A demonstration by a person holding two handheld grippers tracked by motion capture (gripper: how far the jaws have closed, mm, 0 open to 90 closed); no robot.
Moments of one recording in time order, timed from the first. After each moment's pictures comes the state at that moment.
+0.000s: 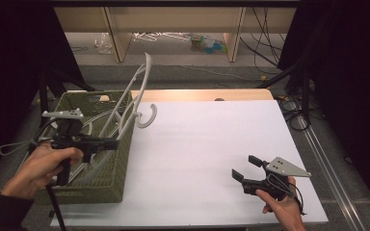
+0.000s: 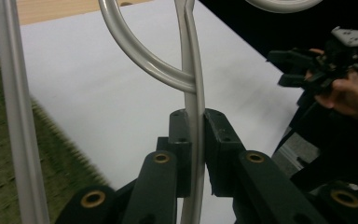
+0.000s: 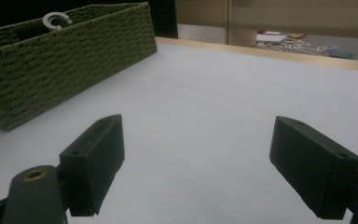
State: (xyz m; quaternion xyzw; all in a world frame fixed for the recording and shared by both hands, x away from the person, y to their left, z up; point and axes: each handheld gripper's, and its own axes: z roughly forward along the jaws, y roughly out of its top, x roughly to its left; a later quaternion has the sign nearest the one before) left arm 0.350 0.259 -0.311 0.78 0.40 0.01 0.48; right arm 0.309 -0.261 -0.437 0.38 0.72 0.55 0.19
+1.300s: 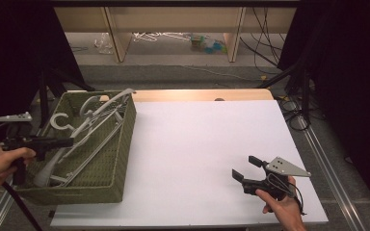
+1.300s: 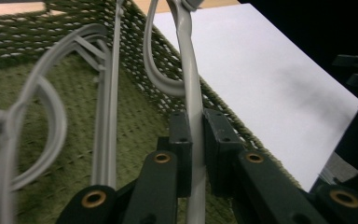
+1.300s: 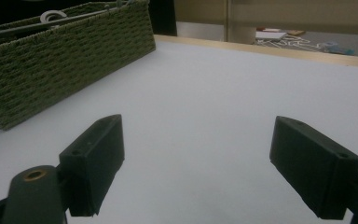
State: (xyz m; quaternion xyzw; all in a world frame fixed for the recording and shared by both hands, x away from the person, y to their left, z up) left arm 0.362 0.385 -0.337 0.75 0.45 0.05 0.48; right arm 0.309 -0.262 -0.438 0.38 0.72 0.55 0.19
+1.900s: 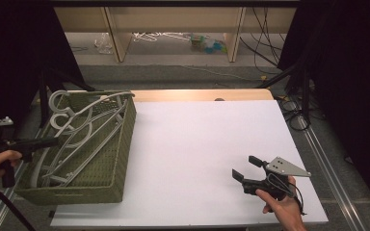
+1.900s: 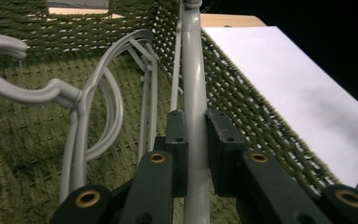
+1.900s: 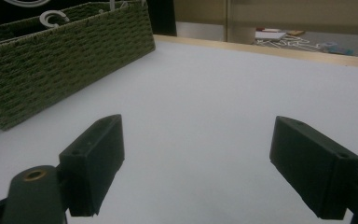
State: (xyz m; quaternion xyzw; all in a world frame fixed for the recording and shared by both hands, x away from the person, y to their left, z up) left arm 0.362 0.426 -0.362 0.71 0.49 0.07 0.49; right arm 0.309 -0.262 -0.438 0.38 0.72 0.55 0.19
